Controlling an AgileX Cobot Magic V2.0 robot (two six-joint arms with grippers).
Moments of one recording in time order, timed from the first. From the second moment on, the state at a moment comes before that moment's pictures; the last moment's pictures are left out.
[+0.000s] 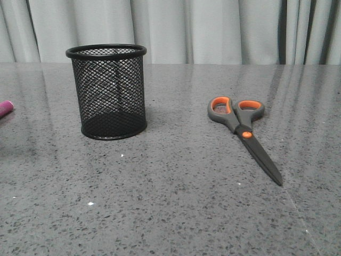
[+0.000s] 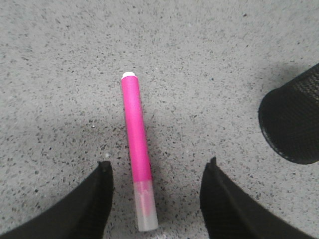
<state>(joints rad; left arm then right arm) -0.03 1.07 -0.83 -0.38 0.77 0.24 -0.01 0.66 -0.61 0.29 0.68 0.04</state>
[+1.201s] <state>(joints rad) -0.12 1.46 -0.94 -0.28 0.67 0.28 -0.01 0.66 -0.61 0.29 0.66 0.03</state>
